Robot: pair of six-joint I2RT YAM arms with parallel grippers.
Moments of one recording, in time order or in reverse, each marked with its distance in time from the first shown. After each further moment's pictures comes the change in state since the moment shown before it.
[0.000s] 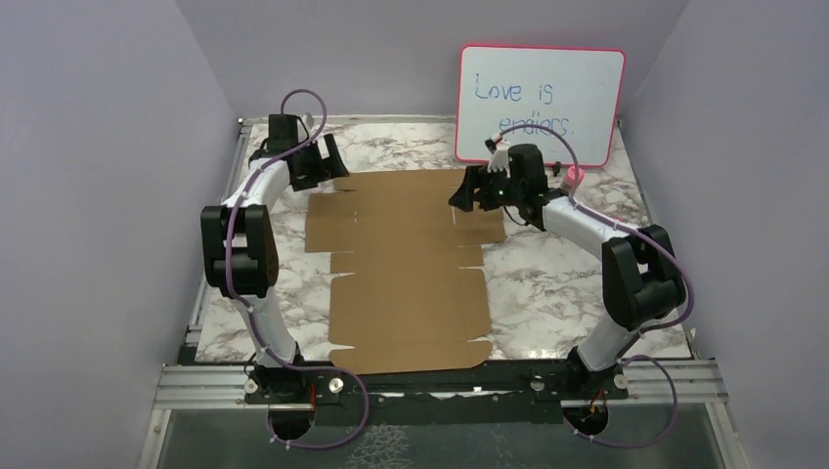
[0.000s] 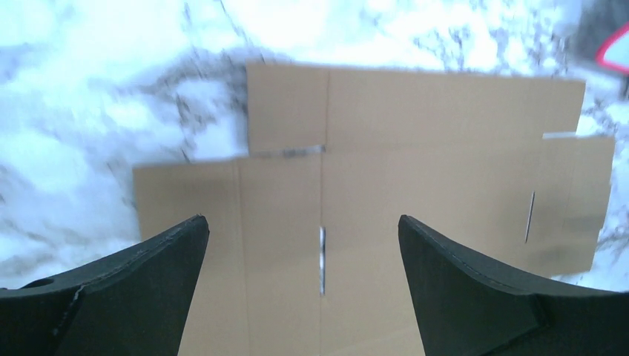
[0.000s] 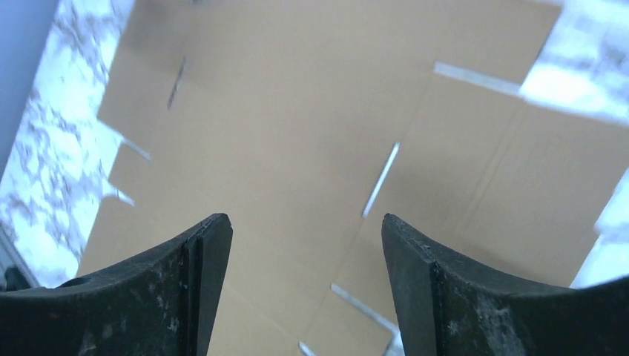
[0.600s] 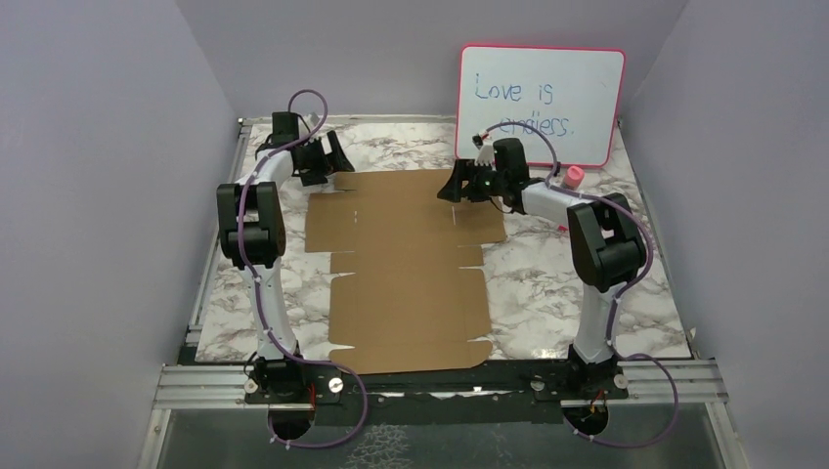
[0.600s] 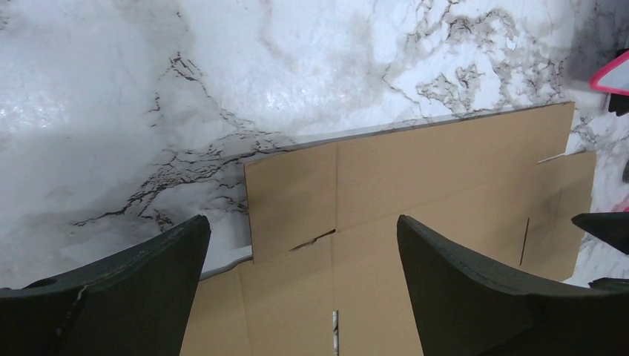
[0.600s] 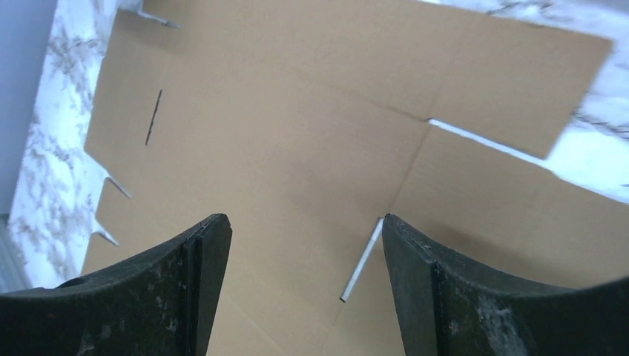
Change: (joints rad) left arm 0.054 0.350 0.307 0.007 0.180 0.003; right arm -0.013 0.298 0.236 0.068 -0.046 0.044
